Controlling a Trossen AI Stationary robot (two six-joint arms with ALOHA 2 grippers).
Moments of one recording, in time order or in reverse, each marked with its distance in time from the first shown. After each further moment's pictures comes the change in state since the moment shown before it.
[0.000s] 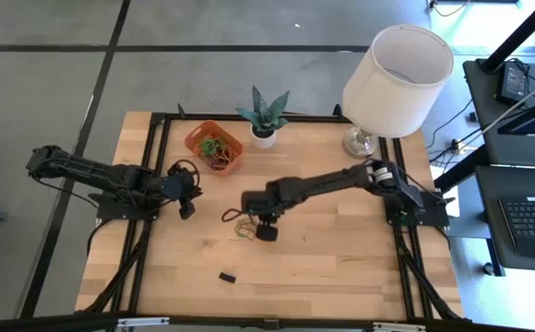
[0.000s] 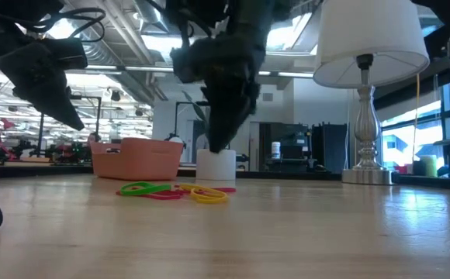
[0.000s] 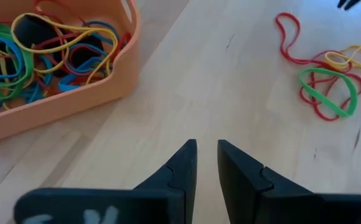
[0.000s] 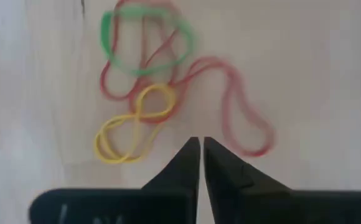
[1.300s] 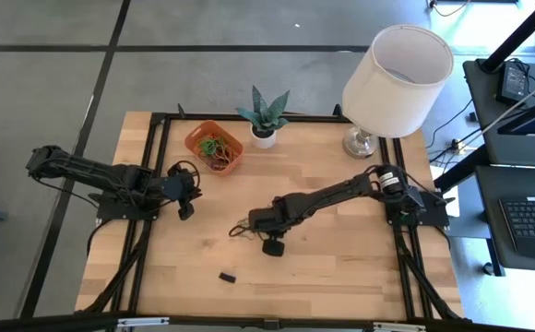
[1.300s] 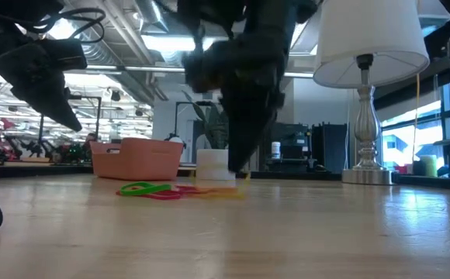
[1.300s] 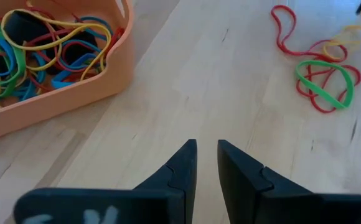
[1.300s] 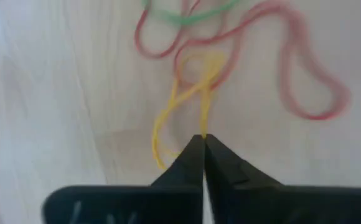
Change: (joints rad) left arm 0.000 0.000 0.000 -0.010 0.022 0.015; right arm 0.076 -0.038 -0.150 0.101 -0.020 0.115
